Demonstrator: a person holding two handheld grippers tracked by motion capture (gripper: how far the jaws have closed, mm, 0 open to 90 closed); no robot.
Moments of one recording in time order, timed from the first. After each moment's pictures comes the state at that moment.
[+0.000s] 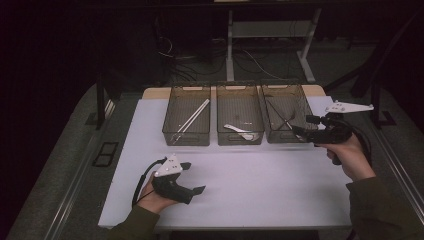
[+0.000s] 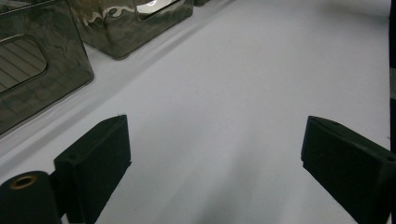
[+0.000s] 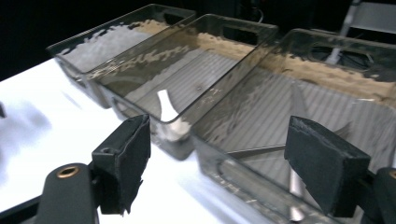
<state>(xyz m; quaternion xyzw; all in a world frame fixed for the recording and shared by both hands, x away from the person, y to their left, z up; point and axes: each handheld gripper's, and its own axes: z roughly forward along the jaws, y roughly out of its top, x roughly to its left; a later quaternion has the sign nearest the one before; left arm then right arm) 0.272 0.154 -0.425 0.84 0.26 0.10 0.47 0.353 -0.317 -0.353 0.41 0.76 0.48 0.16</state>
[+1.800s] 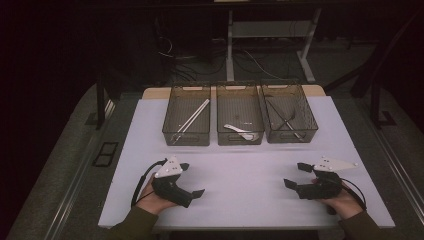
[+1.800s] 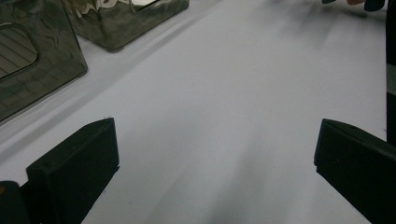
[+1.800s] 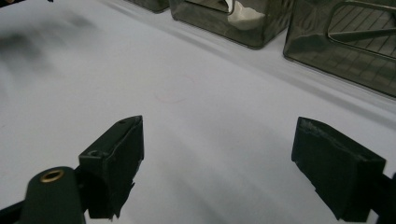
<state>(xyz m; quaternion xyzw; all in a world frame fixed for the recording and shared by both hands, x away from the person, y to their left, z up) 0.271 0.155 -0.429 0.84 0.25 0.09 0.47 0.261 -0.298 -0.443 0.38 0.79 0.47 0.13</state>
